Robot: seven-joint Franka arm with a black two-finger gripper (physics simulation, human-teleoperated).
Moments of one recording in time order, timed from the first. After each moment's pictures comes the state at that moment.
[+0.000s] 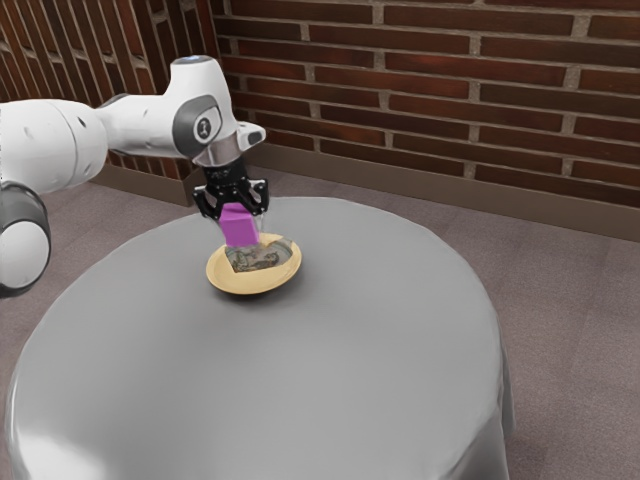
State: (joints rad) arm 0.08 0.54 0.01 -1.40 -0.06 1.95 -0.33
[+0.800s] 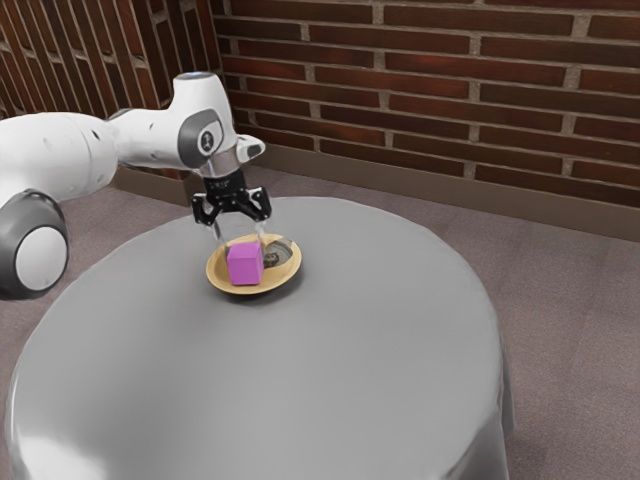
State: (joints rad) arm 0.11 0.65 0.02 -1.31 -0.06 1.97 -0.28
